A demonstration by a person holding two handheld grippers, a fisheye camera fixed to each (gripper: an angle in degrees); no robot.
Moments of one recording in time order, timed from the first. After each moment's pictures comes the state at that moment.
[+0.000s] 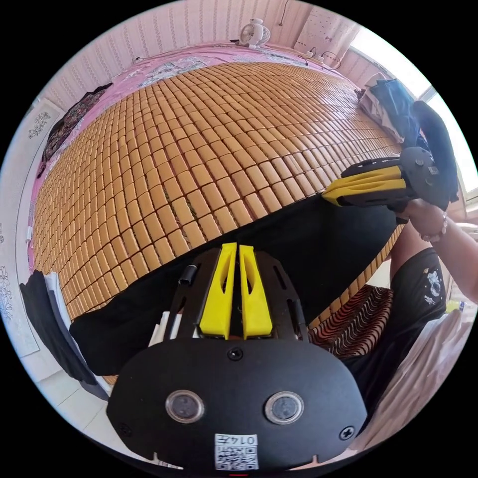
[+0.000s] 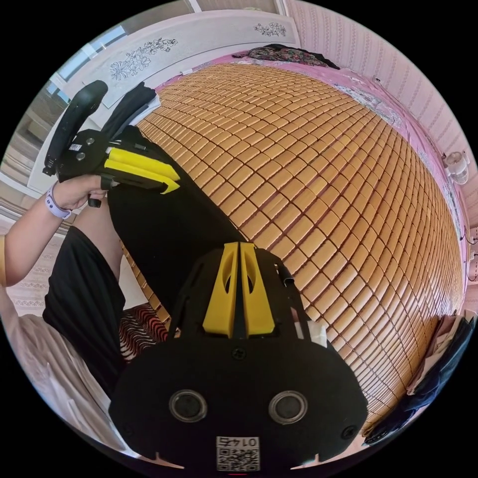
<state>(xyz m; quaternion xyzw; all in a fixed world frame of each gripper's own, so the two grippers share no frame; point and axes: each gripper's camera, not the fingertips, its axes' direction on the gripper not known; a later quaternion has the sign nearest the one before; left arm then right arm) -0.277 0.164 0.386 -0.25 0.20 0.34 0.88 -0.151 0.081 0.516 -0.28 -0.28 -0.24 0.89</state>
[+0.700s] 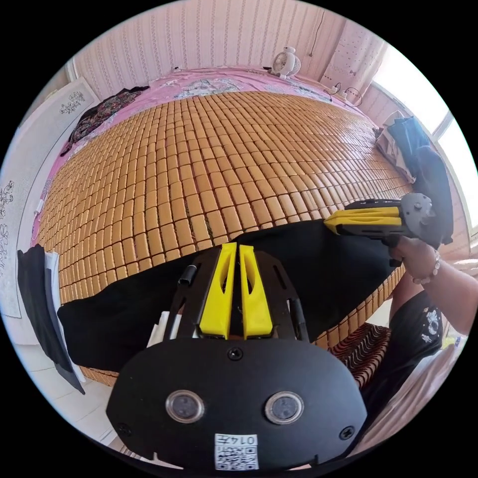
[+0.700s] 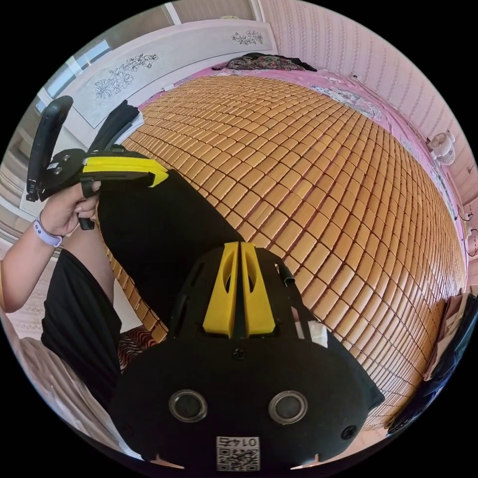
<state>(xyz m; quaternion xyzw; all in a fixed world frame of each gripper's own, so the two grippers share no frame) -0.261 0.174 0.407 -0.20 0.22 0.25 0.92 -0.089 0.092 0.504 -0.25 -0.26 -0.18 0.91</state>
